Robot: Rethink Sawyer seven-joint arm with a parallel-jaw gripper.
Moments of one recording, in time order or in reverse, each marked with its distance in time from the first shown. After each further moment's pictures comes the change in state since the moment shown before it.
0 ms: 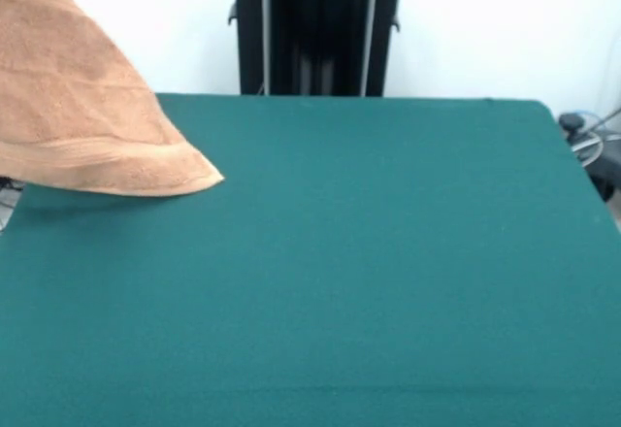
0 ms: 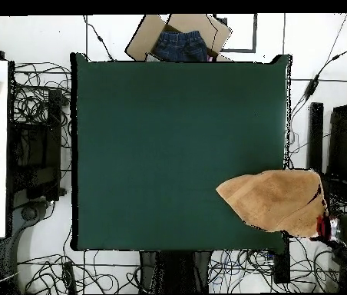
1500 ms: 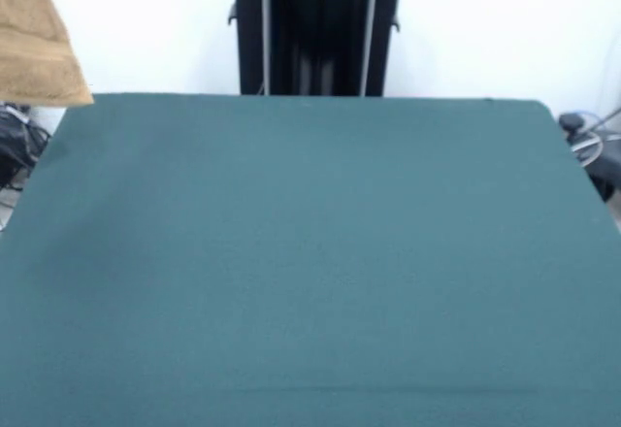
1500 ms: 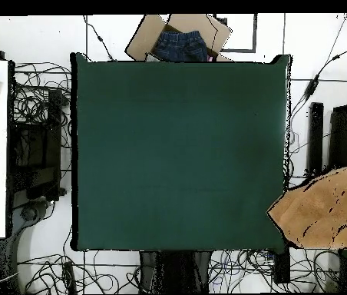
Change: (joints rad) arm 0.014 -0.191 0.004 -0.237 0.046 0.345 -0.193
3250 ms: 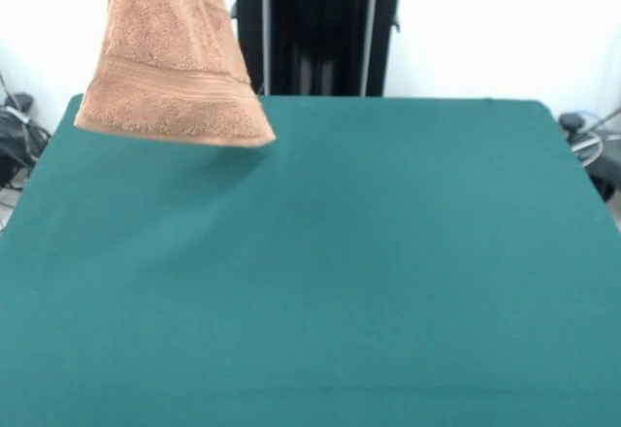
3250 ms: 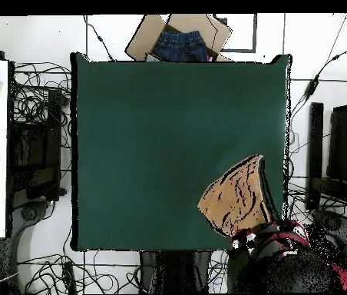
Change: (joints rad) arm 0.550 -0.231 -0.462 0.393 0.131 -0.381 0.007
